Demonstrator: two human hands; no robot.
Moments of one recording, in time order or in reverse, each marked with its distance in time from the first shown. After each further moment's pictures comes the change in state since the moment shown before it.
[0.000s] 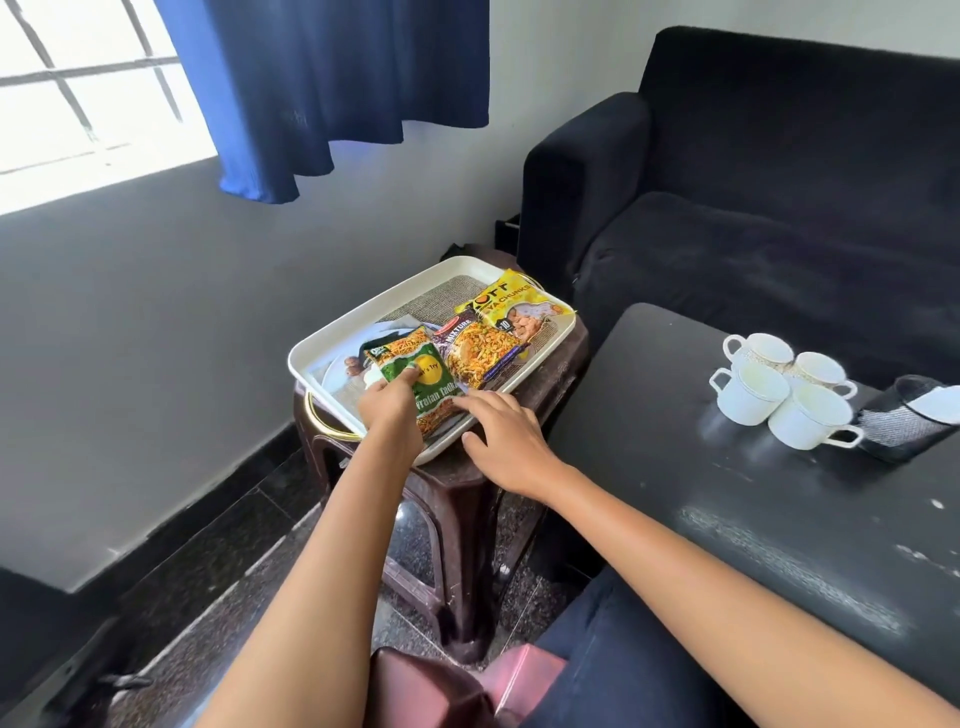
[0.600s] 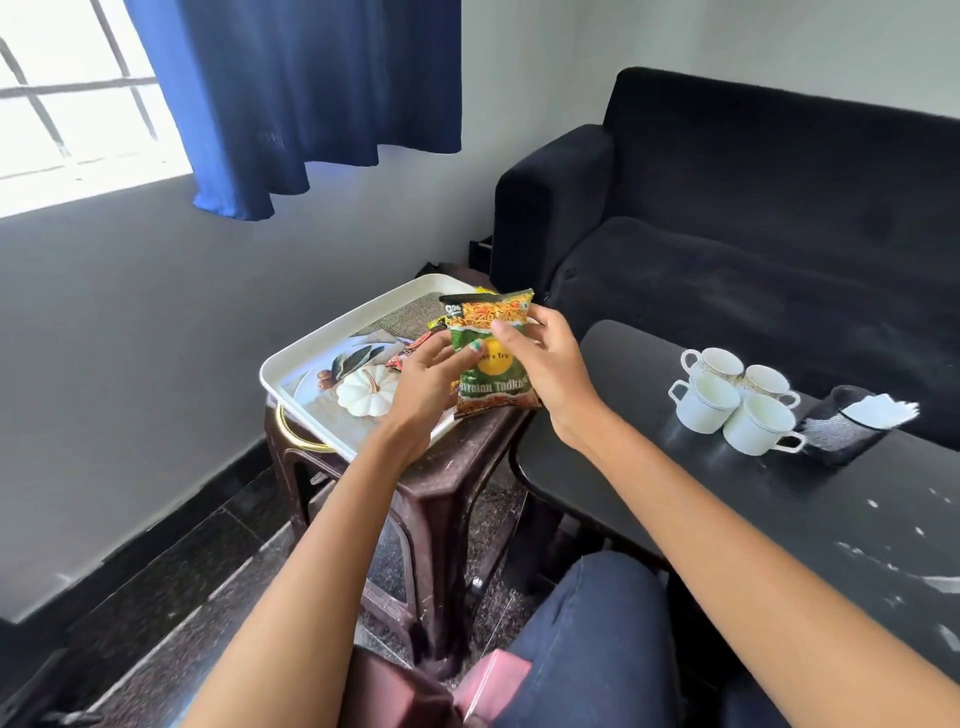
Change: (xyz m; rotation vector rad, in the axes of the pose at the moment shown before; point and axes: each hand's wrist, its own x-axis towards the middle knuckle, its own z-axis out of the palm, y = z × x) left_hand -0.058 0.010 0.026 0.132 -0.709 0.443; right_hand -0.012 -0.005 -0.094 1.017 0.444 0.136
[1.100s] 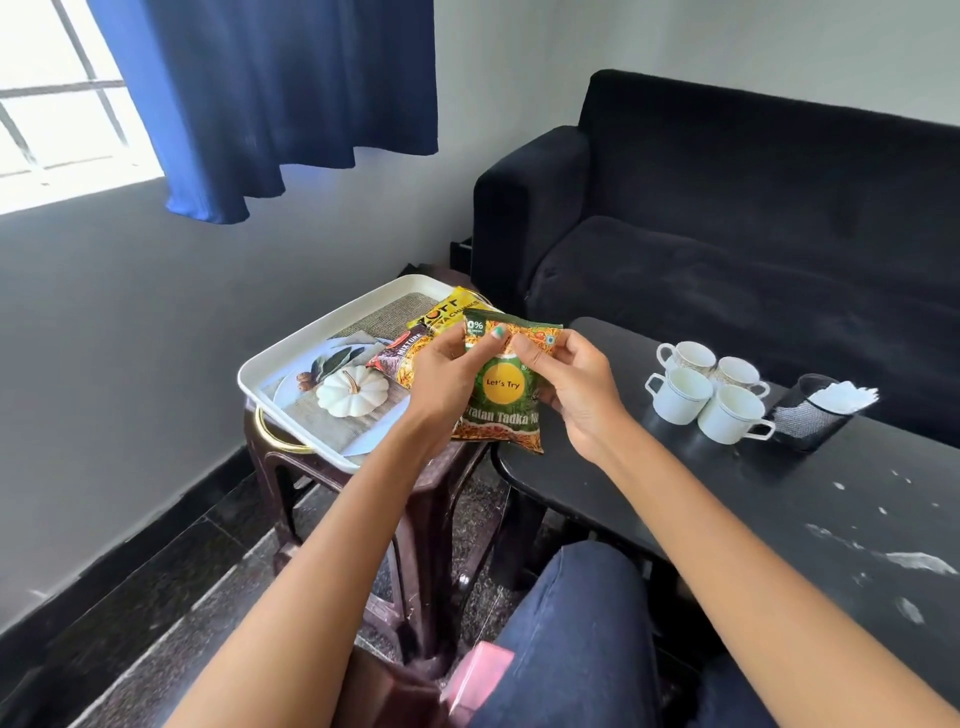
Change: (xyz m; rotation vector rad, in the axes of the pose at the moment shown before) left_hand -0.011 0.009 0.039 -0.073 -0.039 0.068; right_hand -0.025 -0.003 -0.037 0.152 0.076 0.071
